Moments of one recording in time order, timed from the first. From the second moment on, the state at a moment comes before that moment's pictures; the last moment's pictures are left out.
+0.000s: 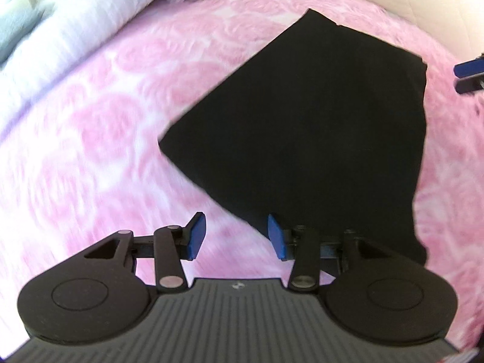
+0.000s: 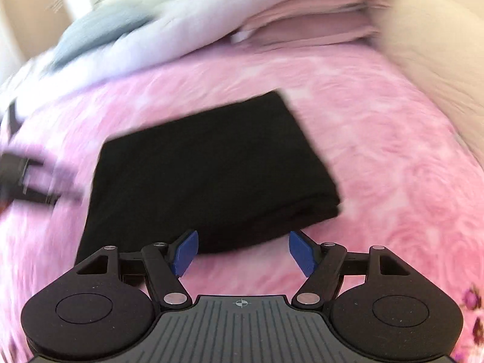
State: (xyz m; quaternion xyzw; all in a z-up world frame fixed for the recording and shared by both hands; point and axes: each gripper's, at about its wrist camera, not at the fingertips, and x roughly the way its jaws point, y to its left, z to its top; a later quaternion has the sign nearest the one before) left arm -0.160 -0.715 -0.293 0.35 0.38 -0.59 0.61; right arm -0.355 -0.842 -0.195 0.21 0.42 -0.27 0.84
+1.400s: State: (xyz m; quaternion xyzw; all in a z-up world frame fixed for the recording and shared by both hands) left arm -0.156 -0.846 -0.241 0.32 0.41 -0.62 0.59; right arm -0.453 -1.023 -0.244 0.52 0.34 -0.15 0.77
